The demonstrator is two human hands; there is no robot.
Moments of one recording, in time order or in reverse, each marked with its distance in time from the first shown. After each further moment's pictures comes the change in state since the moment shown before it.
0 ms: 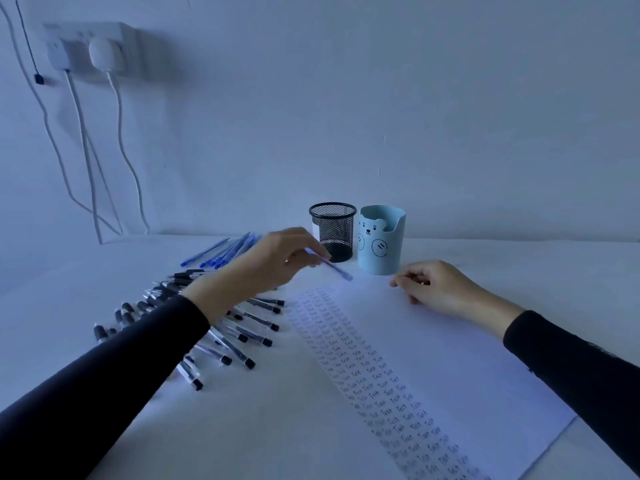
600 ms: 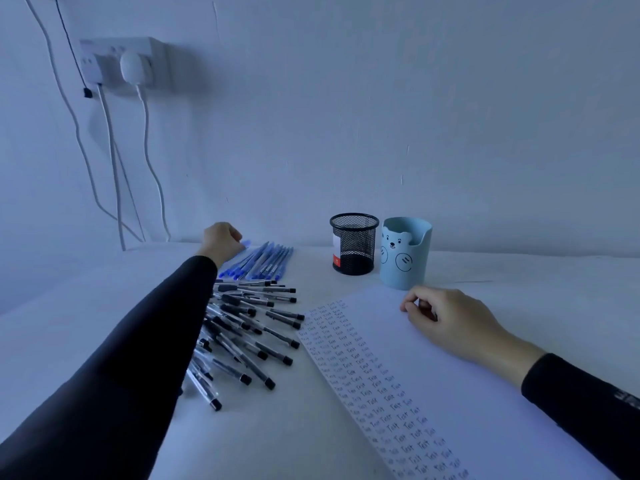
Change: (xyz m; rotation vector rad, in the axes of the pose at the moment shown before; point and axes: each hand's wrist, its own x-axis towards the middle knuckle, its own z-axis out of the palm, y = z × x) left_hand 0.003 -0.159 -0.047 0.189 0.211 -0.955; right_hand -0.011 -0.013 0.025 -0.381 0.086 -0.126
